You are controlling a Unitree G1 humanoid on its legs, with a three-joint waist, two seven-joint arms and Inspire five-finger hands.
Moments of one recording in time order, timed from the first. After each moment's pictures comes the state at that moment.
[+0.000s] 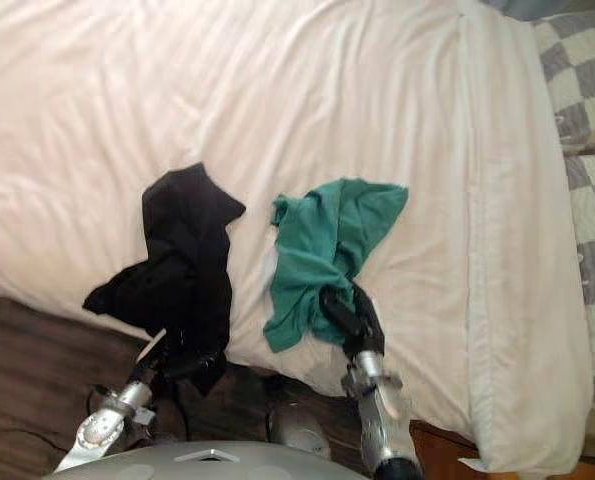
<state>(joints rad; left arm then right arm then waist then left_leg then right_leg) 0.29 0.26 -0.29 0.49 -0.26 -0.30 -0.11 0.25 -0.12 0.07 0.52 0.64 -0.44 0.42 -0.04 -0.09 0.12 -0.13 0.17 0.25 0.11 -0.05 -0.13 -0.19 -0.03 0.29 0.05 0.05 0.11</state>
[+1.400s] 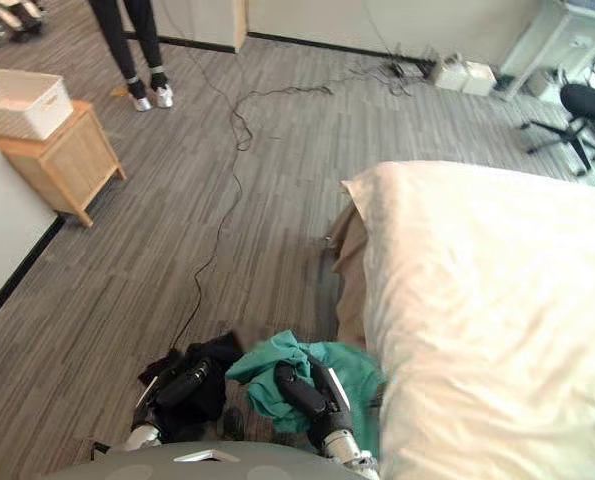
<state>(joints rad) 0.46 0.11 -0.17 0.42 -0.62 -0.18 -0.23 0.64 -0.03 0.19 0.22 0.41 -0.24 0.35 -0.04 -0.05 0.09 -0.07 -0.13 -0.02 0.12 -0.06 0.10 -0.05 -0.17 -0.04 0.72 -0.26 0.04</state>
